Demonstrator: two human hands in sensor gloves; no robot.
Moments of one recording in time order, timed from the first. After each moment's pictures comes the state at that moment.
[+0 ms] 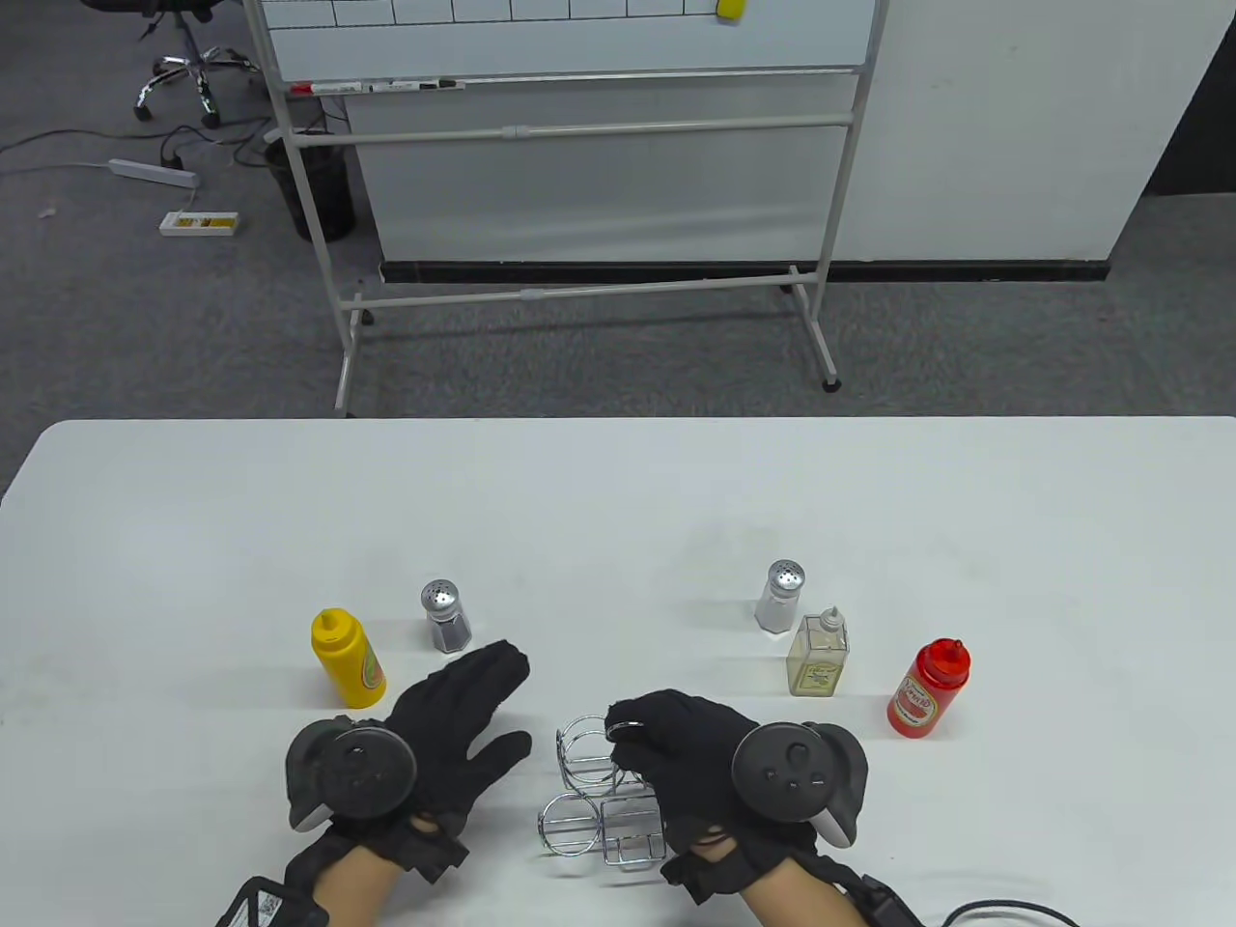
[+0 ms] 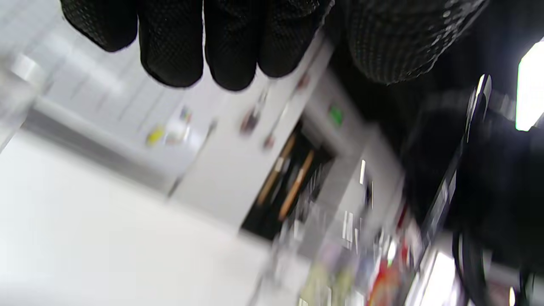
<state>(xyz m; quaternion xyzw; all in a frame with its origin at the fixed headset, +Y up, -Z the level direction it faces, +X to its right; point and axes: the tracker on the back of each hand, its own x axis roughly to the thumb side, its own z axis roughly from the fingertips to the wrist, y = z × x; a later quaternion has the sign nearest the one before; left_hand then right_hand) -0.233 -0.696 -0.295 0.23 -0.29 0.32 0.87 0.075 -0.673 -0.279 0.23 -0.13 0.87 0.41</state>
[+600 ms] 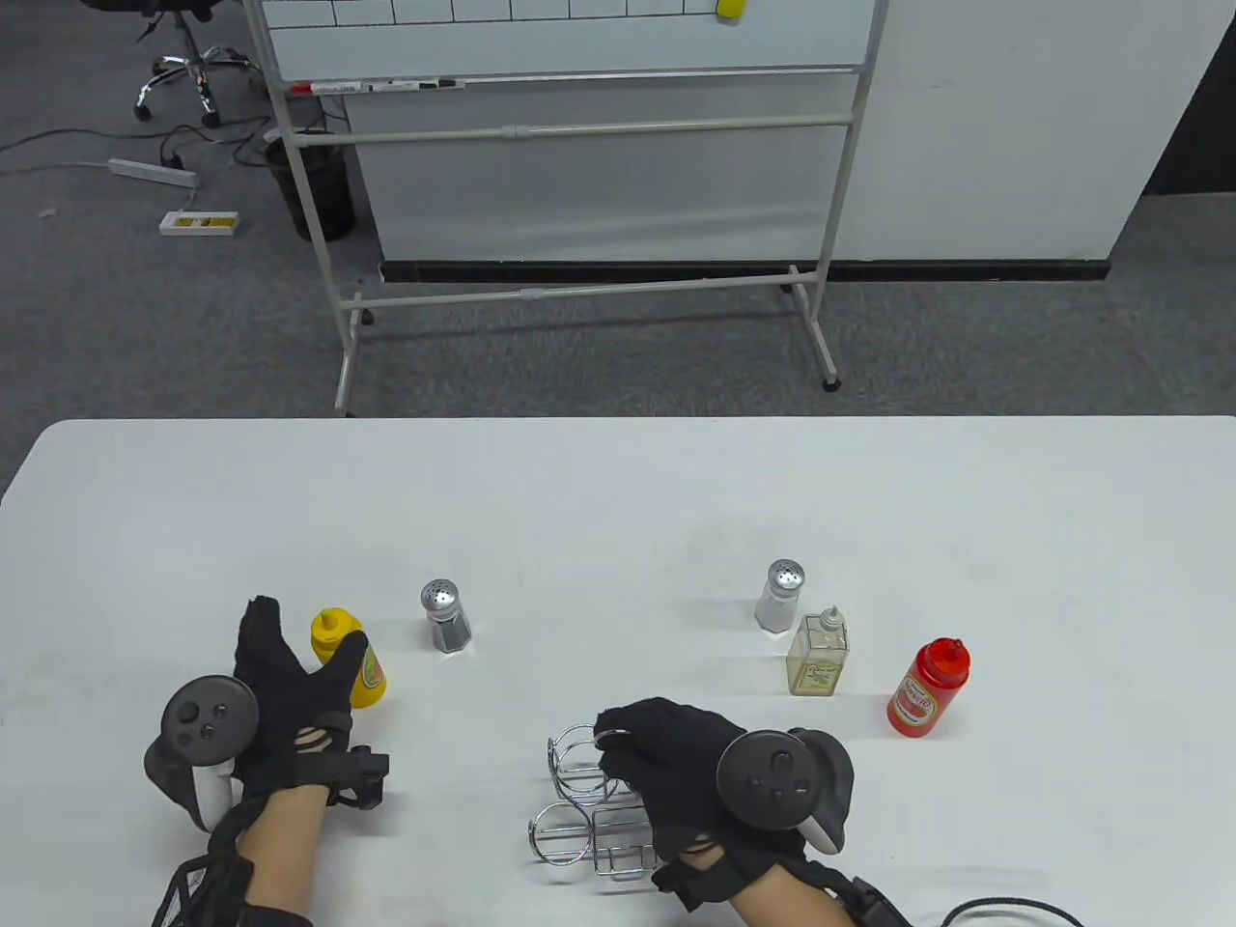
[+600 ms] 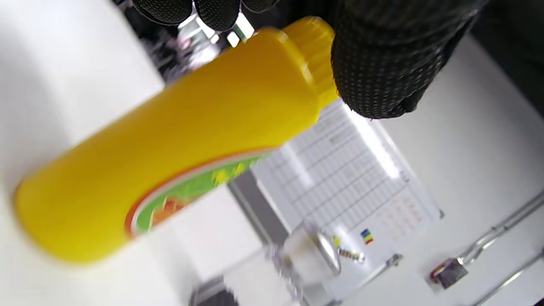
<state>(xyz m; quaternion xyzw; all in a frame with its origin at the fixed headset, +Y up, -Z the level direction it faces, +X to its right) -0.351 -0.751 -0.339 0.14 0.11 0.47 0.86 0.070 -0.673 -0.275 0.23 -0.14 0.88 0.40</state>
